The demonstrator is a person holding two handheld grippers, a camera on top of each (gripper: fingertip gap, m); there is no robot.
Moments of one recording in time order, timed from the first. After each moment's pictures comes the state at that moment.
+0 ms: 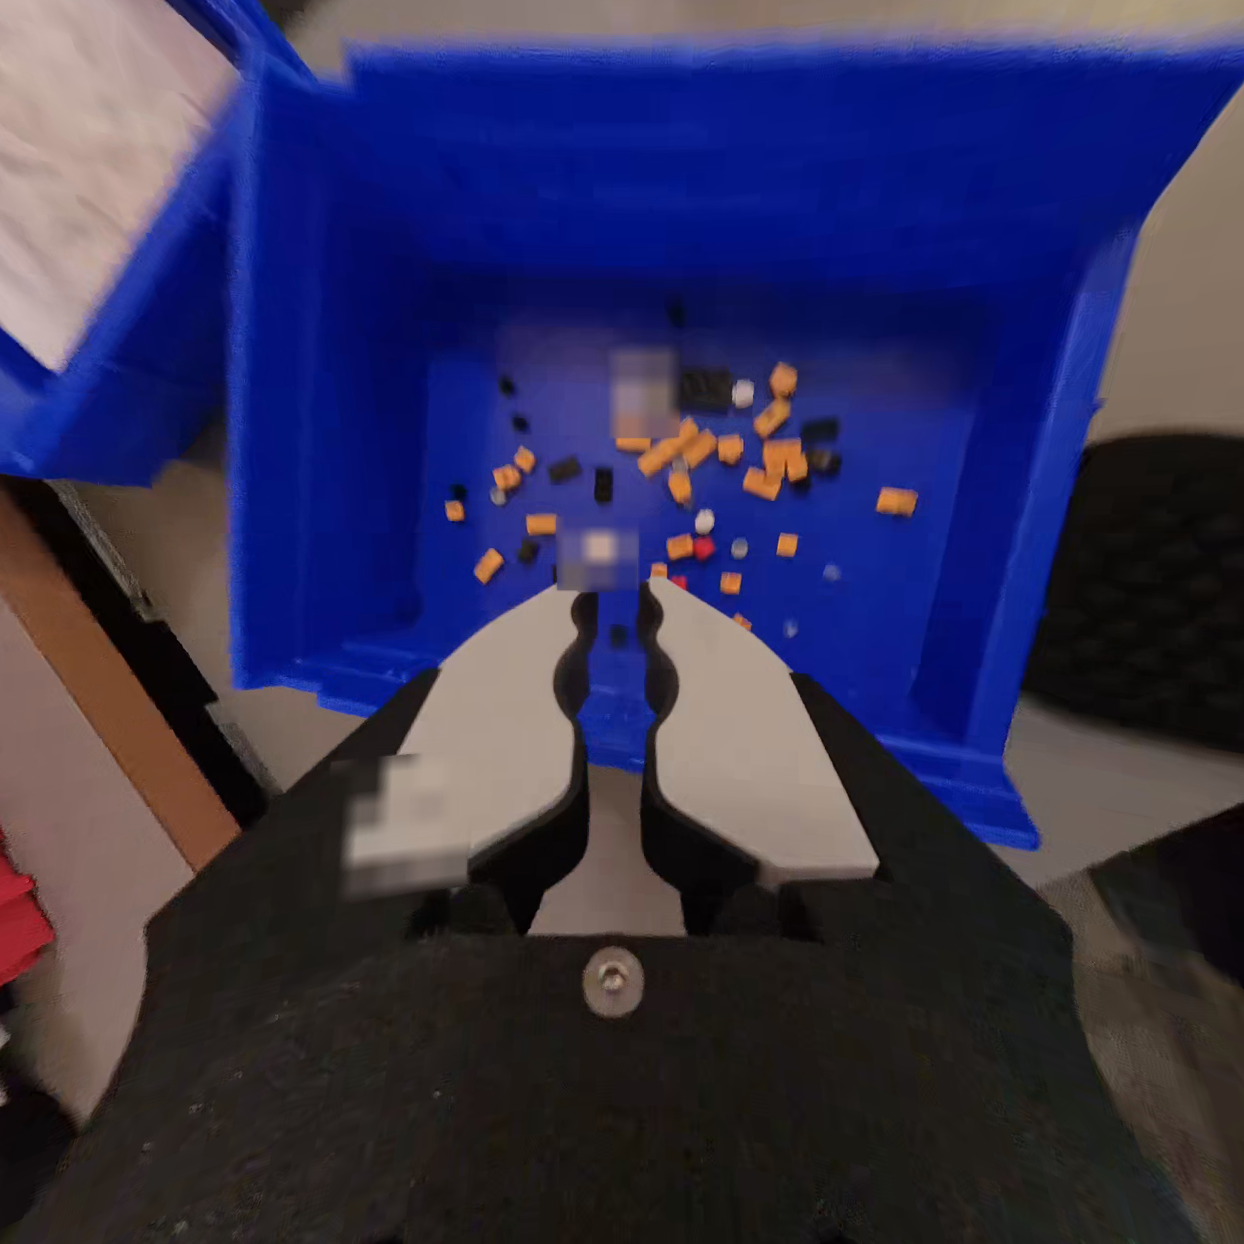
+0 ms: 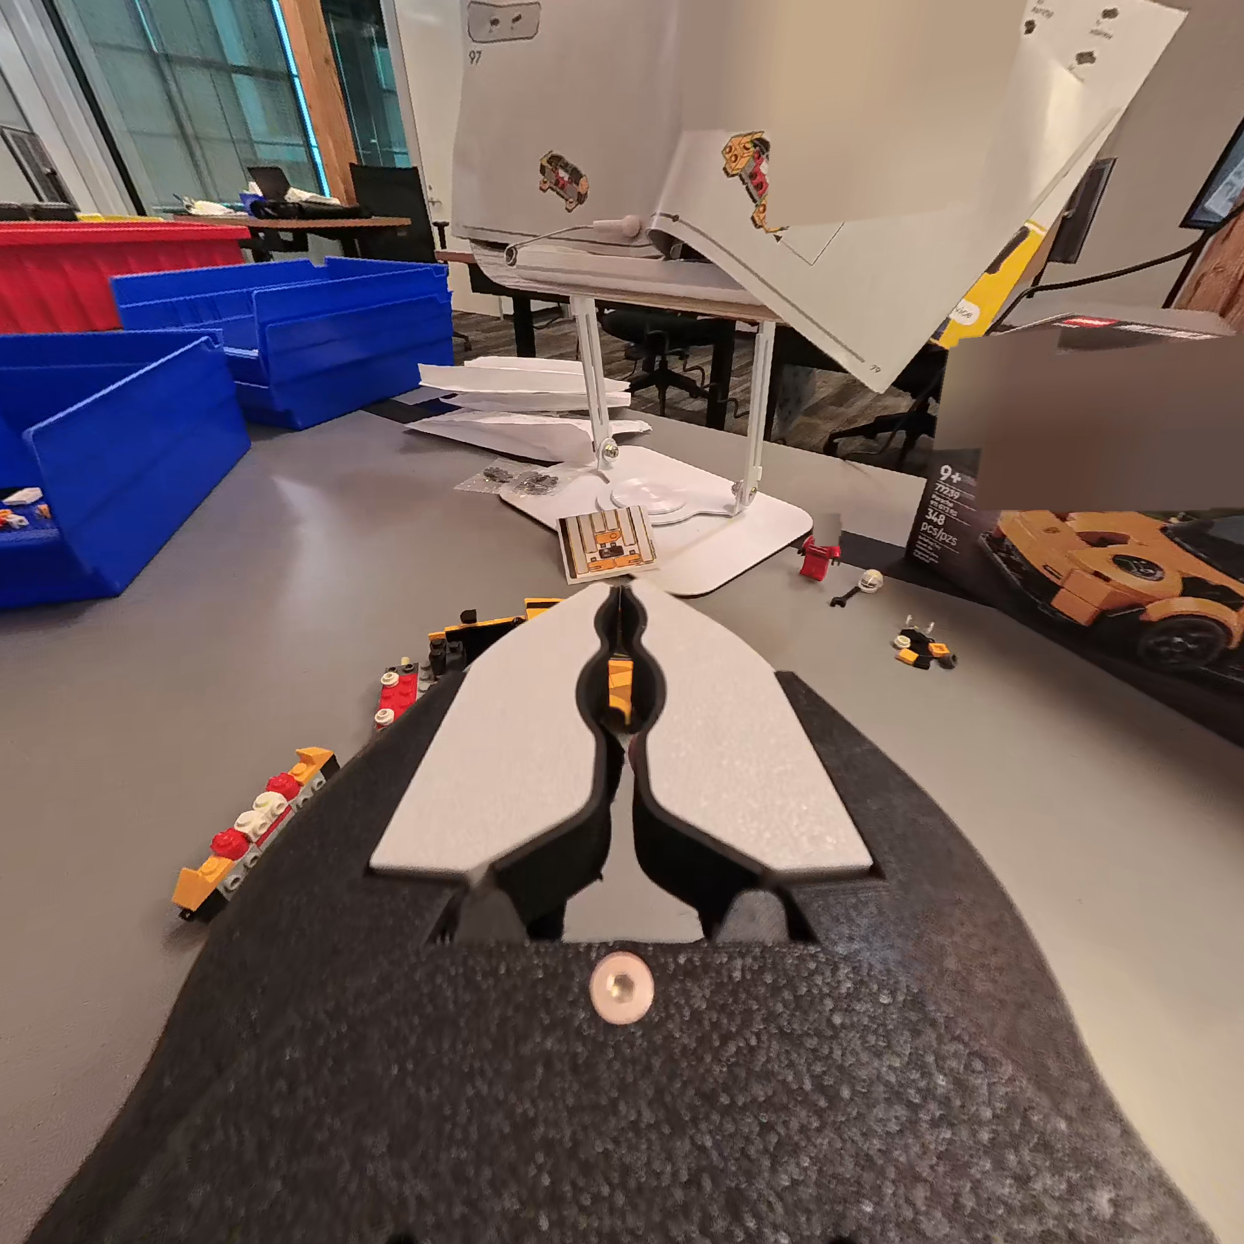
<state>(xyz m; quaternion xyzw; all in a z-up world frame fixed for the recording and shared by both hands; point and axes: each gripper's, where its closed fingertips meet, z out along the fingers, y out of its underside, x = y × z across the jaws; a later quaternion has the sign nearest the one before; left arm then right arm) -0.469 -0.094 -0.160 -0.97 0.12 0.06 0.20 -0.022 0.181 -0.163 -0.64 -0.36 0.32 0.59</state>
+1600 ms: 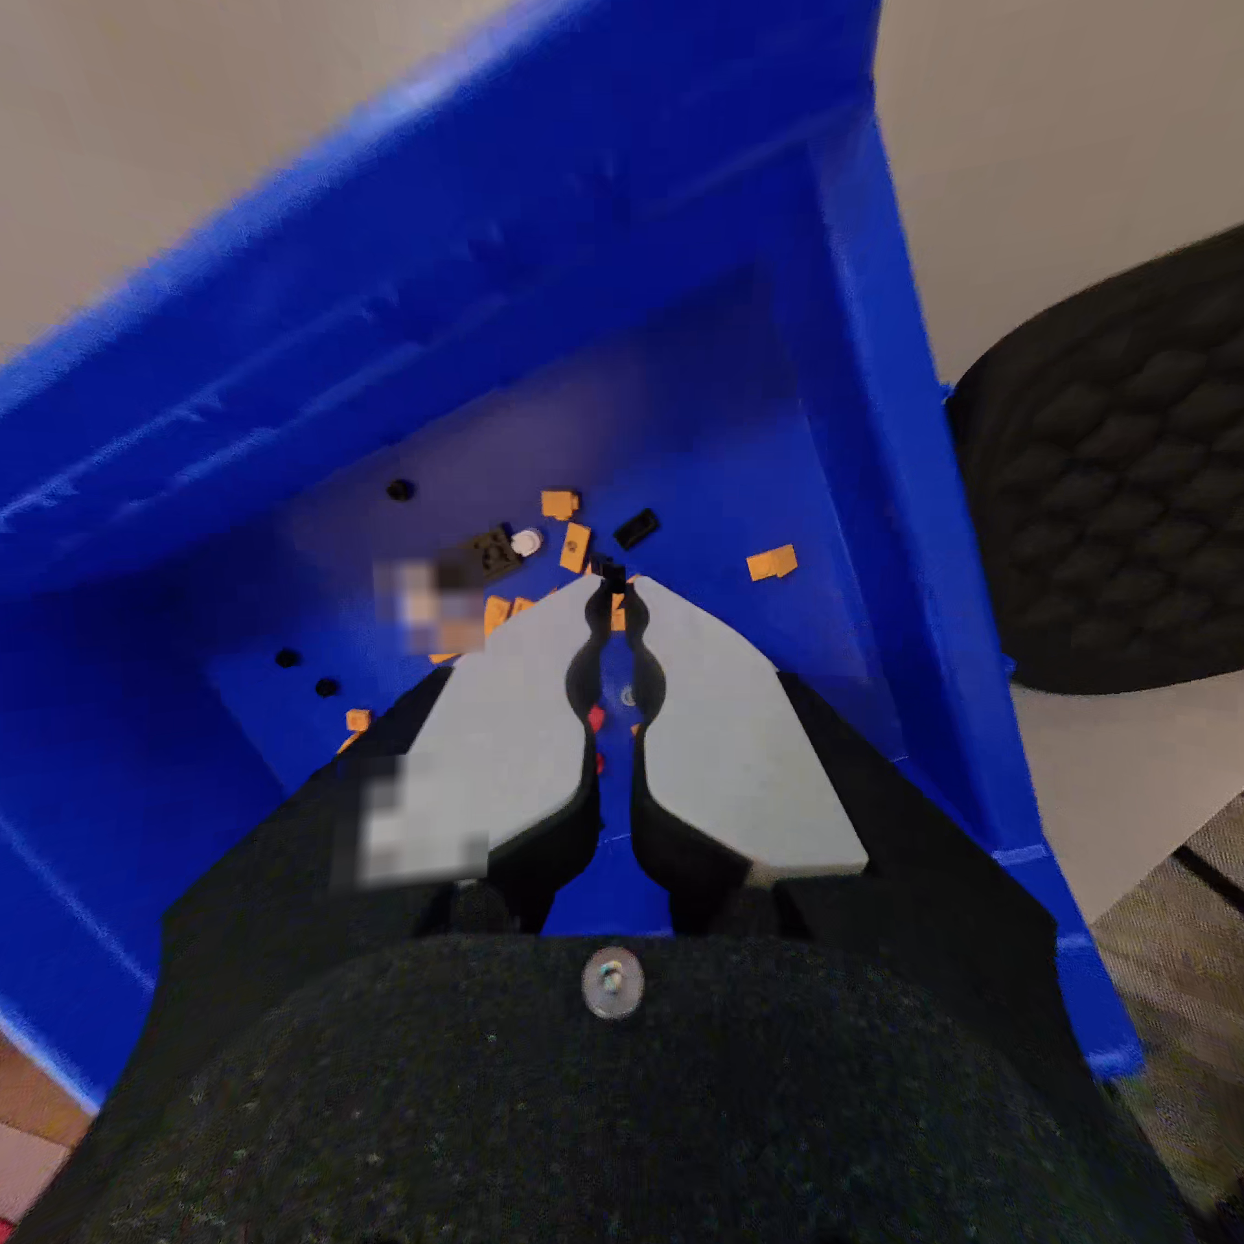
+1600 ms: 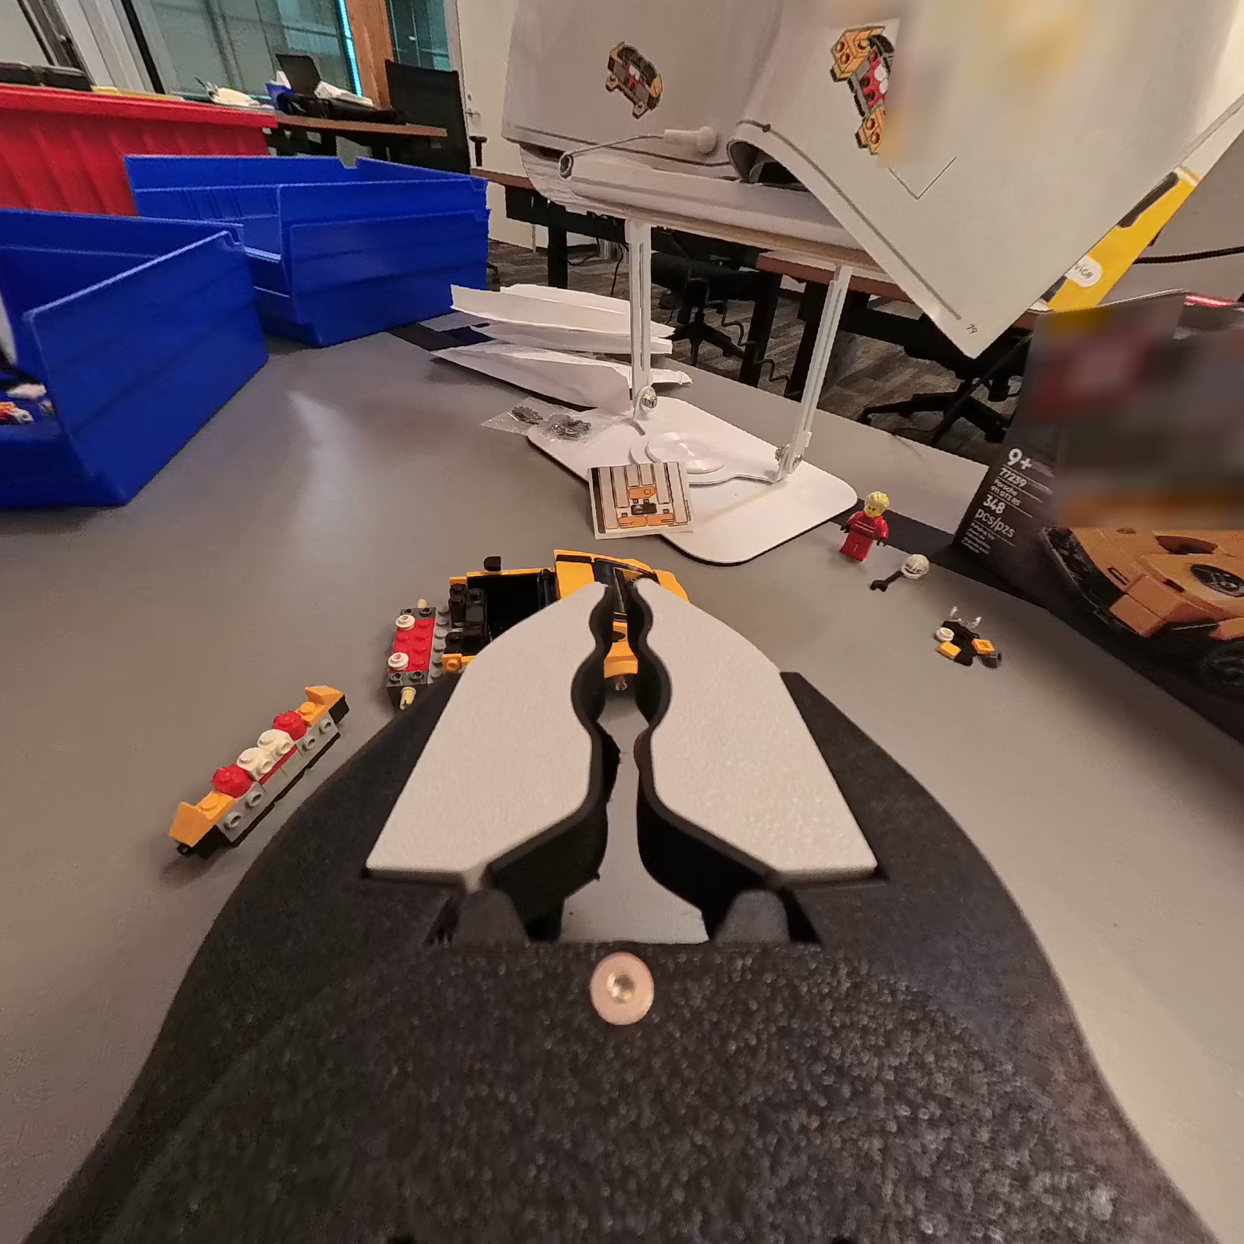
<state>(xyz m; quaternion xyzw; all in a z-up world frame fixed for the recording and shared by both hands) -0.392 -0.050 -0.225 -0.92 0.36 0.00 0.14 -0.034 0.172 -0.181 -0.64 -0.42 0.31 0.57</state>
